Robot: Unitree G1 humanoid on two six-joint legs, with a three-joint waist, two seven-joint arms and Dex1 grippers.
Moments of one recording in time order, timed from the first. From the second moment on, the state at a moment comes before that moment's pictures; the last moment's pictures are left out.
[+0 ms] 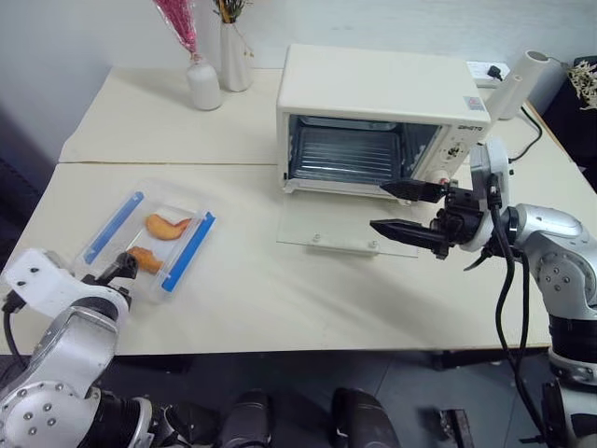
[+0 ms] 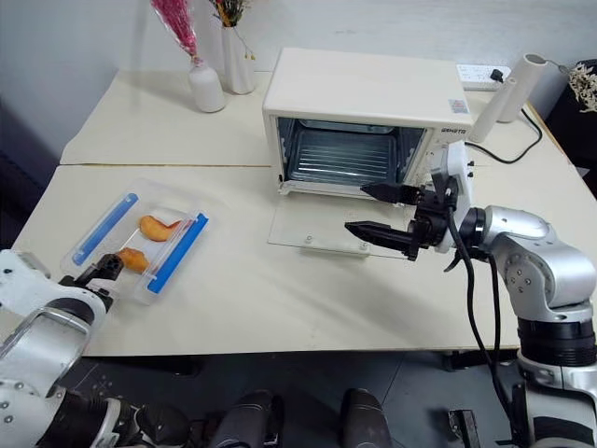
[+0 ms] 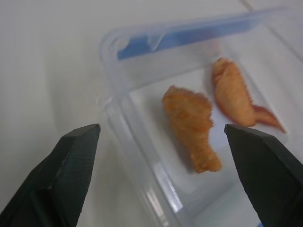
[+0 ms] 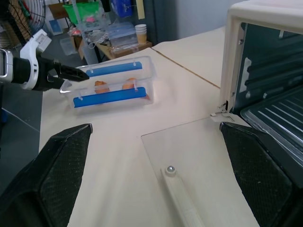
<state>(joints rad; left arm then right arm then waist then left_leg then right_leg) -0.43 0.01 1.15 -0.76 -1.21 1.62 1.06 -0.52 -0.73 -0.17 -0.20 0.77 0.68 1.03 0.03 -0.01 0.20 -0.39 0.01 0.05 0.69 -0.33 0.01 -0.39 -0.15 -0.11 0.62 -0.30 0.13</state>
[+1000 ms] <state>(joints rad) -0.39 1.12 0.36 -0.18 -1.80 1.13 0.65 -0.39 -0.87 -0.29 -0.34 0.88 0.78 0.99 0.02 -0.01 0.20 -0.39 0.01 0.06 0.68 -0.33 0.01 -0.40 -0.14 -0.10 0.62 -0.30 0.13</state>
